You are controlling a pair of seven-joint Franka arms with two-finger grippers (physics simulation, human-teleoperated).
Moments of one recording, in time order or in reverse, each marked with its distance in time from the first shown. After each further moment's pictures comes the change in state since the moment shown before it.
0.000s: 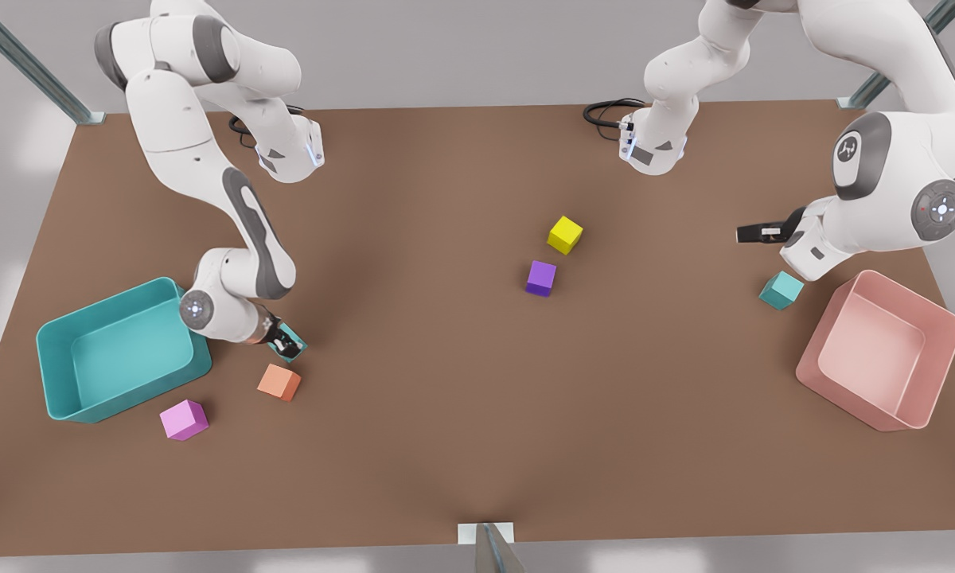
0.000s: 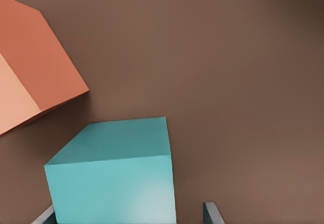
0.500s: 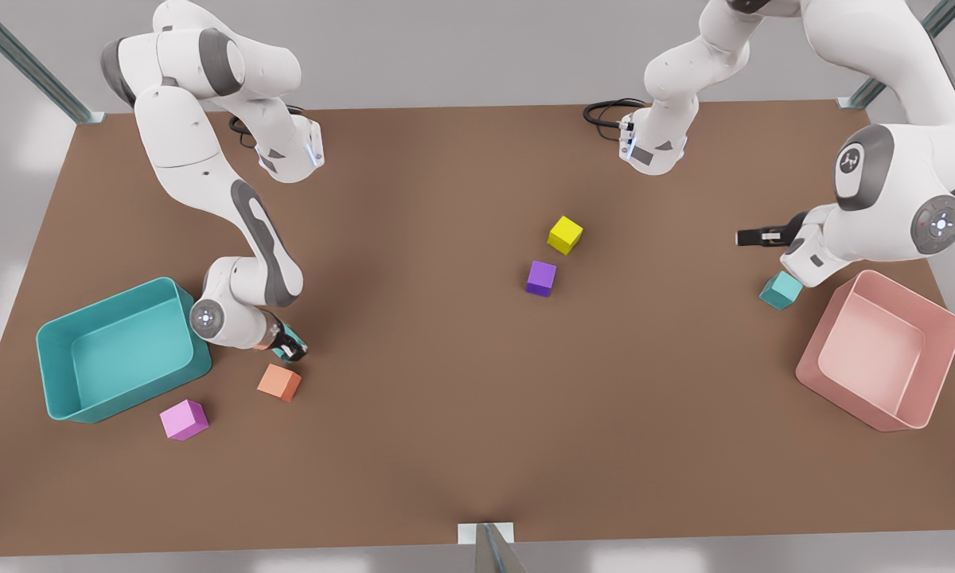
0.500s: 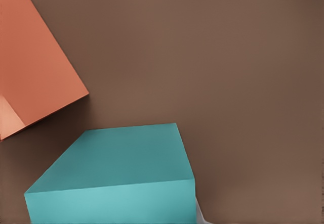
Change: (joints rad) left arm 0.012 0.031 -0.004 0.000 -0.002 -0.008 0.002; right arm 0.012 0.062 -0.005 0.038 0.002 0.016 -0.002
